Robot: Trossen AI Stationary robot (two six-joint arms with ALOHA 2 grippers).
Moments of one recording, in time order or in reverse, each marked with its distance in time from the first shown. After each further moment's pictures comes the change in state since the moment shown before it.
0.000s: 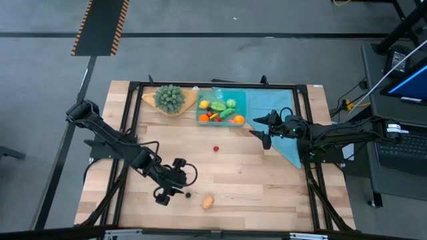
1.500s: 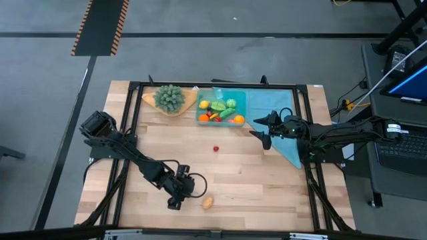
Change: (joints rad) left arm -0.015 0.281 -0.011 0.124 -0.069 -0.159; right arm 0.000 0.000 0.000 -0.031 0.000 0.026
